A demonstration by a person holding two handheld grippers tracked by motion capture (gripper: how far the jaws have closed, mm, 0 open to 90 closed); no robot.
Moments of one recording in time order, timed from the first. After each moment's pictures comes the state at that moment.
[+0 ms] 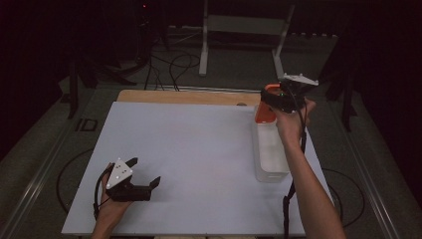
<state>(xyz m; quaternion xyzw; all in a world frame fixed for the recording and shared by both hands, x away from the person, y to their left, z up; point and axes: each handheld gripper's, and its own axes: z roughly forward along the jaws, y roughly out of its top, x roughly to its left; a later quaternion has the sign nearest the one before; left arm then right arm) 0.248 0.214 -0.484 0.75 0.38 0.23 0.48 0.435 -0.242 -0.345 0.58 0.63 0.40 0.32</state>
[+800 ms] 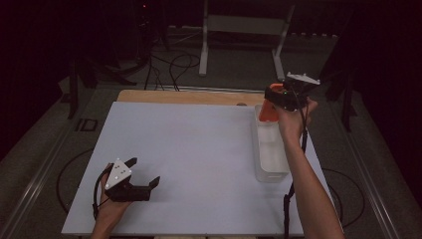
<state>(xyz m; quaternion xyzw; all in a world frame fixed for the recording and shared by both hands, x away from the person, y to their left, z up) 0.247 0.215 -0.483 0.75 0.38 0.24 0.48 0.449 -0.254 -0.354 0.61 0.61 0.39 0.33</state>
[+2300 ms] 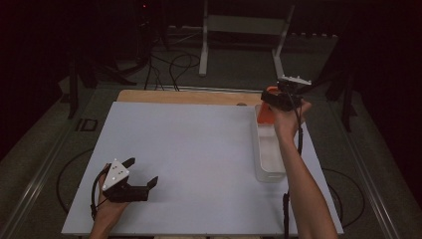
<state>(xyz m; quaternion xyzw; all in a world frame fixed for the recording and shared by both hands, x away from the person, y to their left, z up) 0.246 0.220 -0.484 0.75 0.38 0.24 0.49 0.471 -0.252 -0.379 0.63 0.61 0.36 0.32</state>
